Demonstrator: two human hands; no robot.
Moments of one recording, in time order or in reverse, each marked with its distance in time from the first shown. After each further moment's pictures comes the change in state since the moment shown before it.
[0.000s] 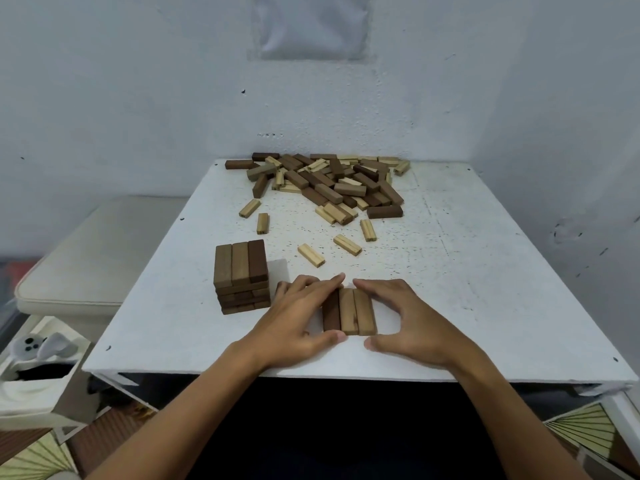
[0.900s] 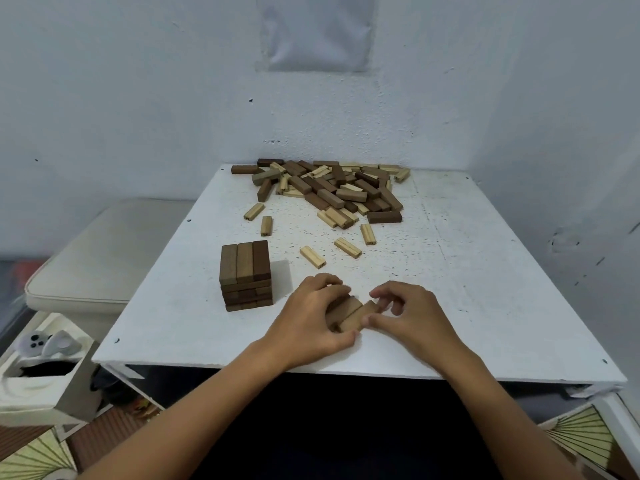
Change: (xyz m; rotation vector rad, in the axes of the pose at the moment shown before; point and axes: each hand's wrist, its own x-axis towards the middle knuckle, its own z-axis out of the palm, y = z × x) left_hand 0.005 0.024 0.009 -0.020 0.157 -0.083; right_hand -0.006 -0.017 0.006 0.096 0.327 0.140
